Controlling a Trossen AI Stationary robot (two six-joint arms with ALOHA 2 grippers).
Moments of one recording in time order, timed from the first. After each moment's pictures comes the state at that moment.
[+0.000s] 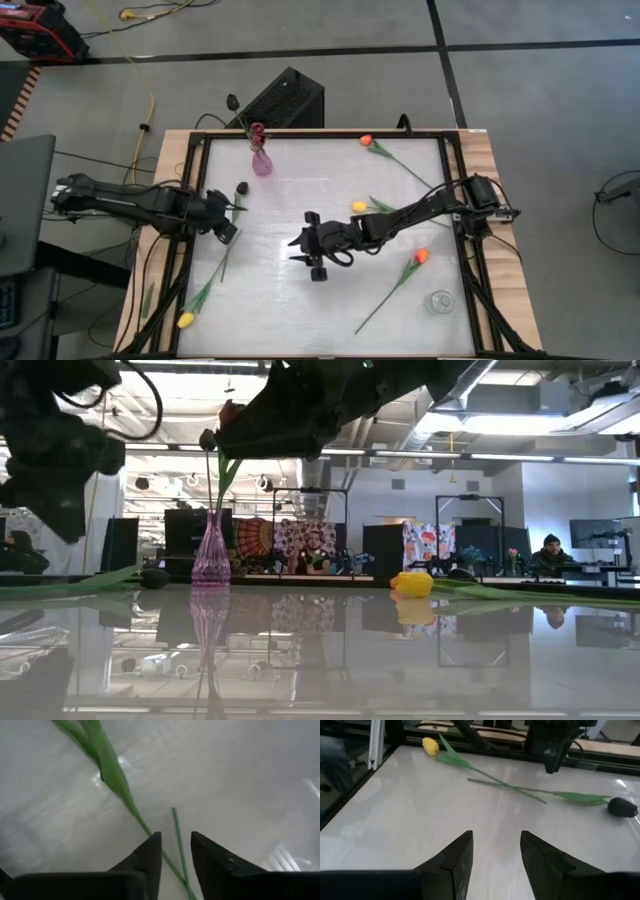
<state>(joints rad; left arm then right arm) -0.09 0.70 0.50 -0.93 -0.12 -1.05 0.21 1.92 1.28 0.18 0.10 -0.01</state>
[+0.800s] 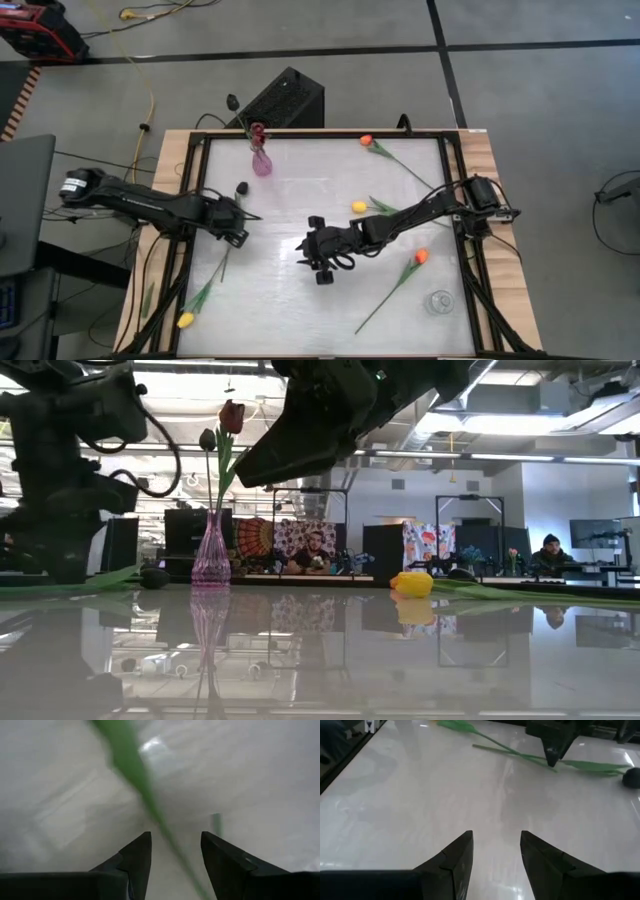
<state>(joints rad) -0.08 1.03 0.44 -0.75 -0.14 -1.07 0.22 1.92 1.28 0.05 0.10 0.00</state>
